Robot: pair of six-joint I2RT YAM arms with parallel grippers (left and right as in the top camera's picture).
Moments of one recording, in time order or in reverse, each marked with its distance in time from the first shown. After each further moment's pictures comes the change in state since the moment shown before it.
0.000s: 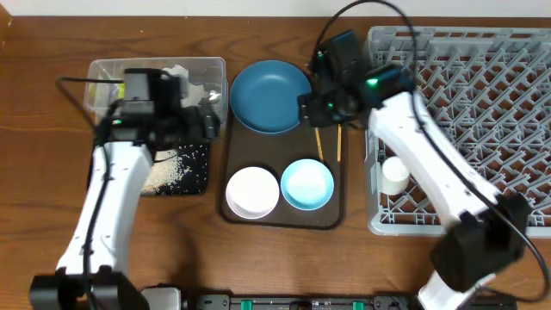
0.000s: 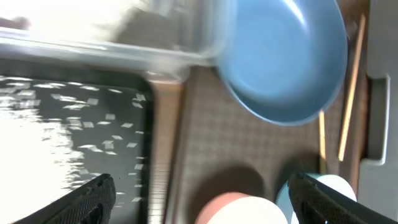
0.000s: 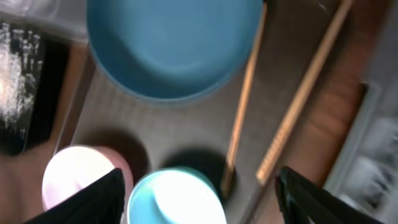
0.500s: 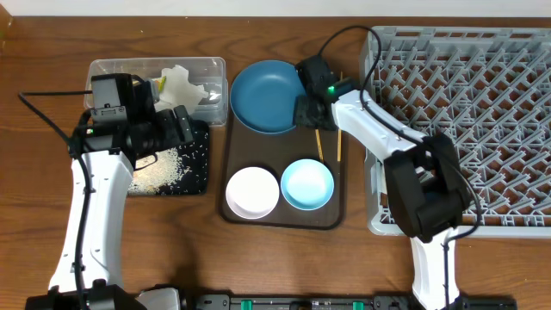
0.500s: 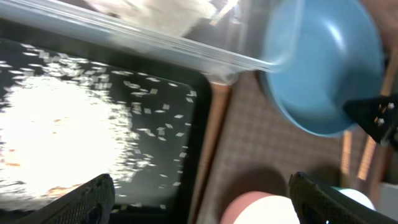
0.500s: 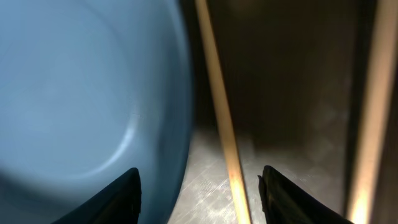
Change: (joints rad) left arm 0.098 -0.044 0.000 -0.069 -0.061 0.003; right arm 0.000 0.335 -0.029 0.270 0.126 0.354
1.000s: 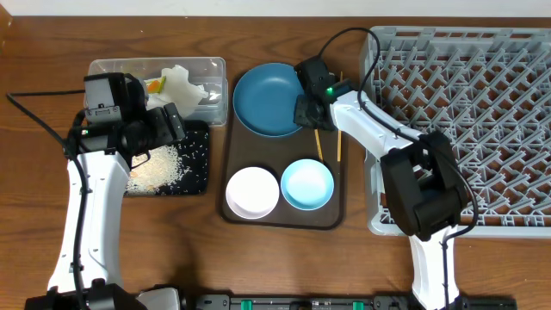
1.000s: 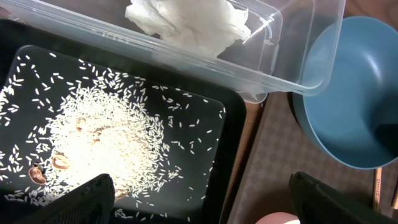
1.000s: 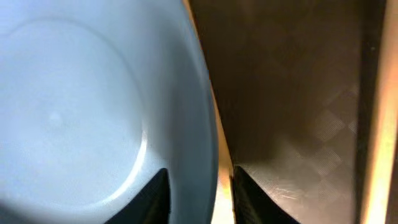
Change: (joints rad) left arm 0.027 0.000 0.000 0.029 -0.072 0.000; right arm 0.000 0.005 -0.001 0.031 0.015 0.007
